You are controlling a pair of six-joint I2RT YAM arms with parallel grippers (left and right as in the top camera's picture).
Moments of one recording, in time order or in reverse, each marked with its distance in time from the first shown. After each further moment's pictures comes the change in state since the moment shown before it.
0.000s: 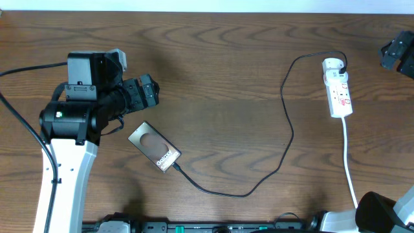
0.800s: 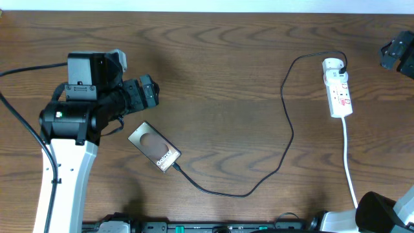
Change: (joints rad) left arm 0.000 -0.003 0.000 -0.024 0.000 0.000; right arm 0.000 0.000 0.000 0.000 0.000 0.000
